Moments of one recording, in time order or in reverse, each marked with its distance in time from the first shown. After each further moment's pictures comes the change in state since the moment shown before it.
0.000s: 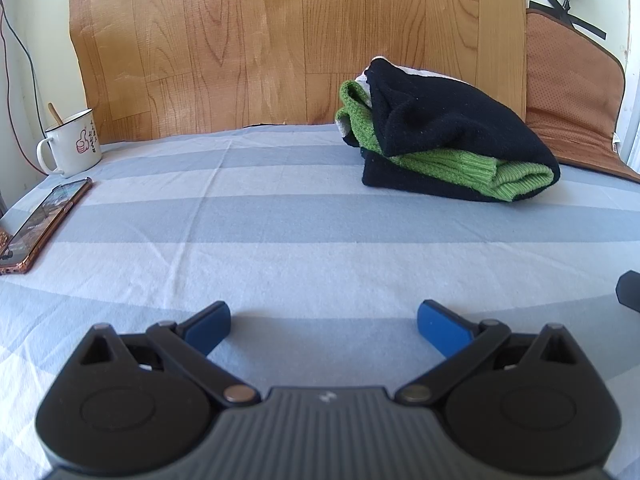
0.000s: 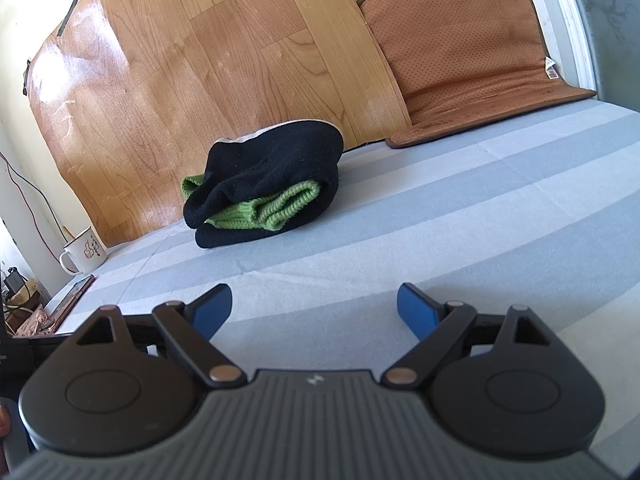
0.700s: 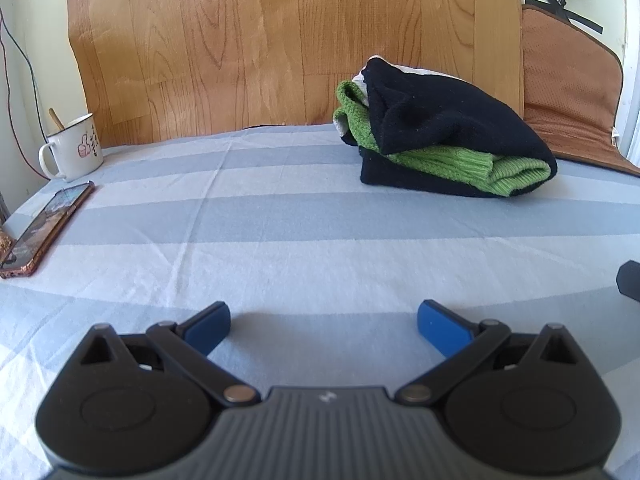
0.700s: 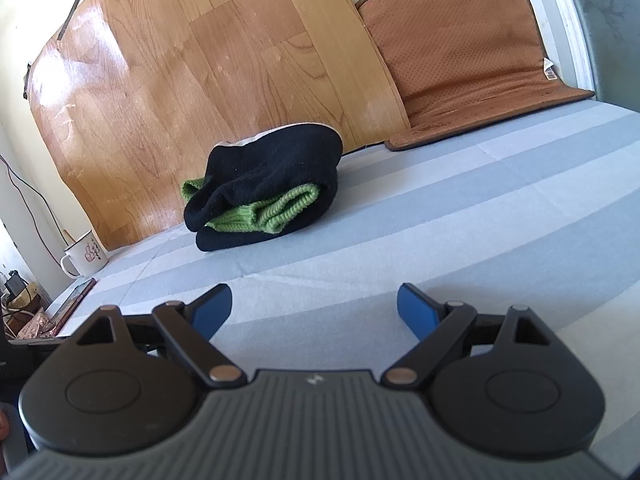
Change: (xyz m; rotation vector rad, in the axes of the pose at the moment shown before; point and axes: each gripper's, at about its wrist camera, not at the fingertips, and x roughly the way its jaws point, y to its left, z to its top) left arm -0.003 -0.001 -0.001 0.013 0.004 0.003; right arm -0.002 0.000 0.001 0.011 -0.010 0.003
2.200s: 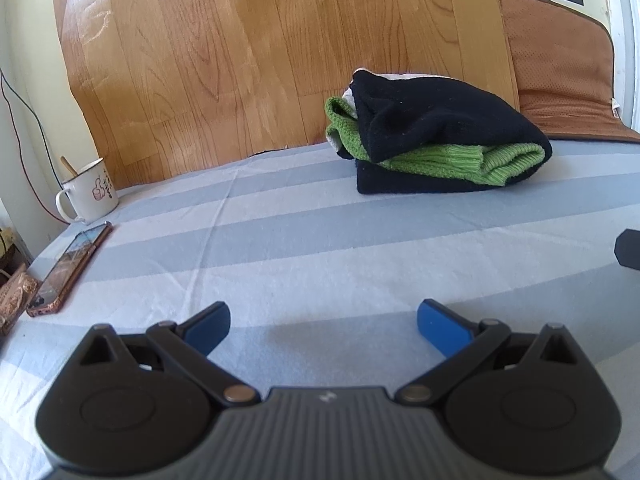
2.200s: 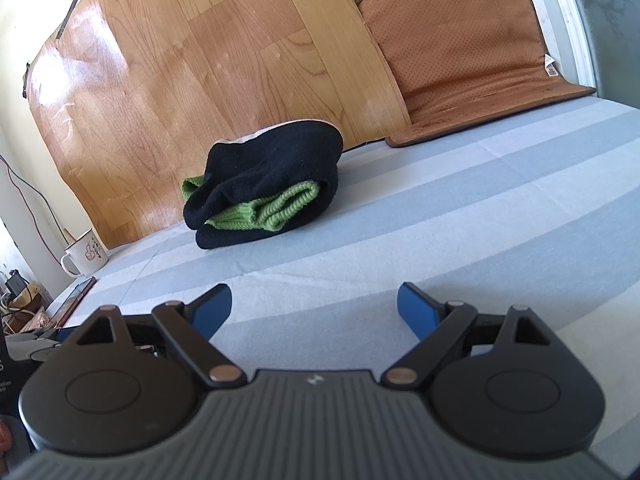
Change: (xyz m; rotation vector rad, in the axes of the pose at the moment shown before) left arm -0.009 -0.019 -0.007 0.137 -0.068 0.094; right arm 0.000 0.000 -0.001 0.008 0.000 0.000
